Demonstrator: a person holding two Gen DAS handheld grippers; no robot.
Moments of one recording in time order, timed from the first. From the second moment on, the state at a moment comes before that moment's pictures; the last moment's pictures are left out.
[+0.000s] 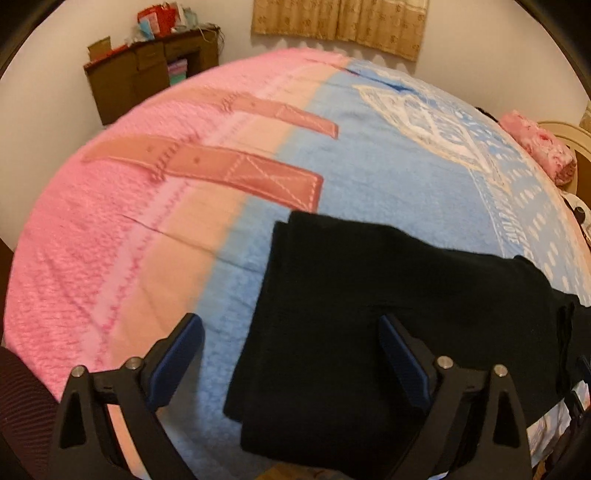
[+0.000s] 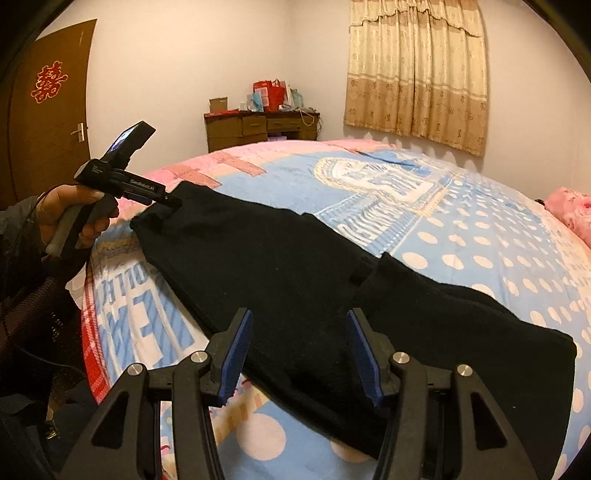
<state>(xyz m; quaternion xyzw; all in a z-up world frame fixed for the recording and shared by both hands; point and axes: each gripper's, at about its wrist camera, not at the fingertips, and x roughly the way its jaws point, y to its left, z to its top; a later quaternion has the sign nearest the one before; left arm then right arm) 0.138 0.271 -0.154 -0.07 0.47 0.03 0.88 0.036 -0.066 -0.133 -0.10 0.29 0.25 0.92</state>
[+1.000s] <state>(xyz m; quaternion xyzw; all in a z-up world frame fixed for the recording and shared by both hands) 0.087 0.073 0.005 -0.05 0.40 -0.17 0.90 0.018 -0.172 -0.116 0.00 0.23 0.15 0.96</state>
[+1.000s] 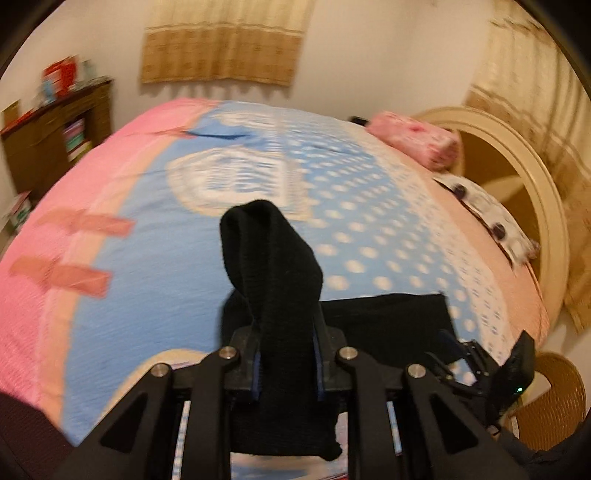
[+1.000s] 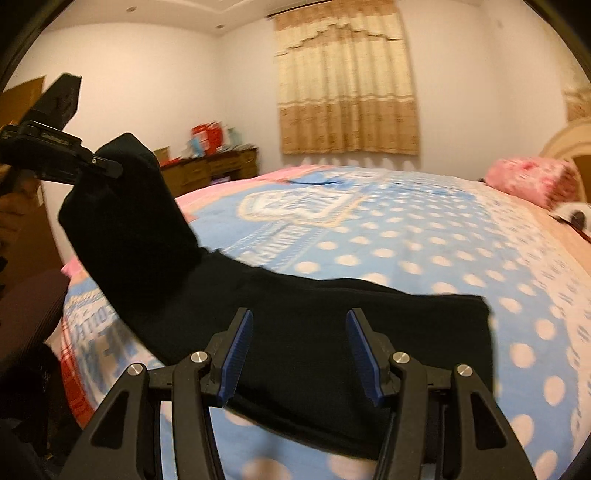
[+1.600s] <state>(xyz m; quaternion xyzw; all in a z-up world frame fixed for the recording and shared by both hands) 0.114 -0.163 -0.064 0.04 0.47 -0.30 0.83 -0.024 -0.302 -0.144 0.10 0.24 -0.01 0.96</state>
